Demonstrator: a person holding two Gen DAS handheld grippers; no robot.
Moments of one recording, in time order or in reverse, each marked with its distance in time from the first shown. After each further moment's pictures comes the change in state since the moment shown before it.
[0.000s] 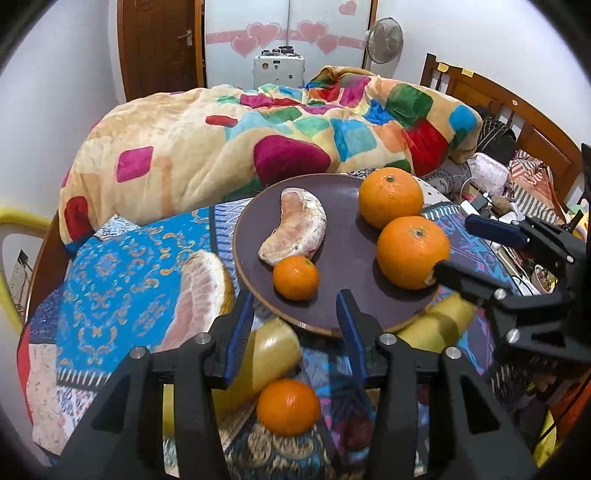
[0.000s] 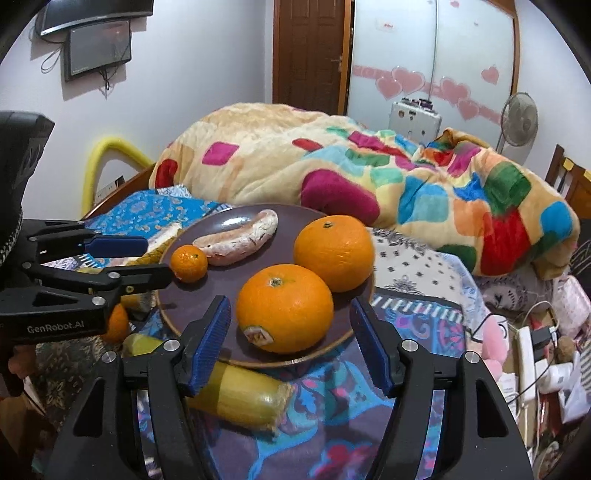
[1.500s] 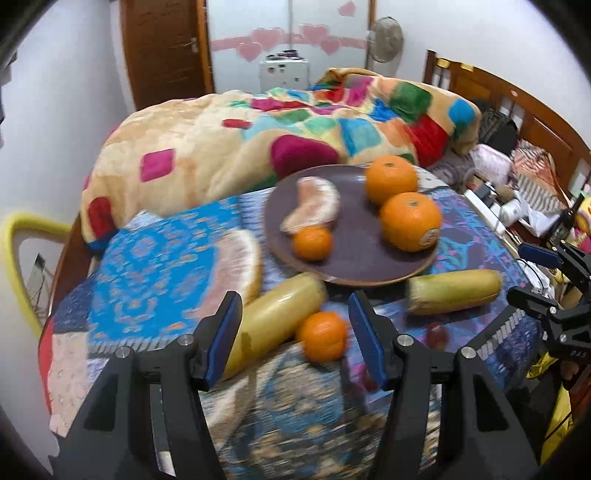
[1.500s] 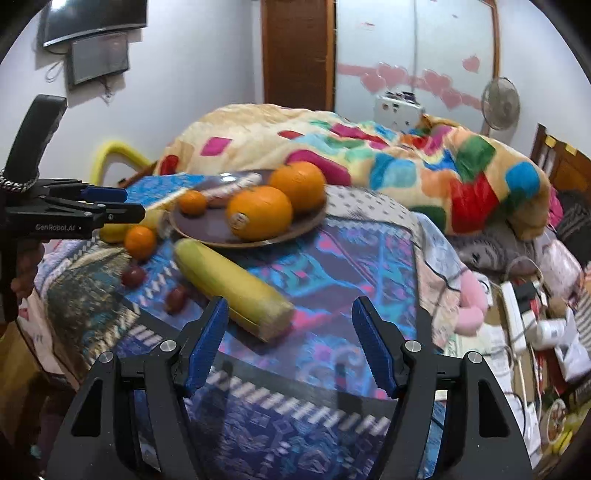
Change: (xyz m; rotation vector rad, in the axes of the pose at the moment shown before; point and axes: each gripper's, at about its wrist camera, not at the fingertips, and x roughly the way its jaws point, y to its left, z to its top) left arm -0.037 0.013 -0.028 0.020 -0.006 0.062; right arm -0.061 -0.022 -0.065 0.036 -0.011 0.015
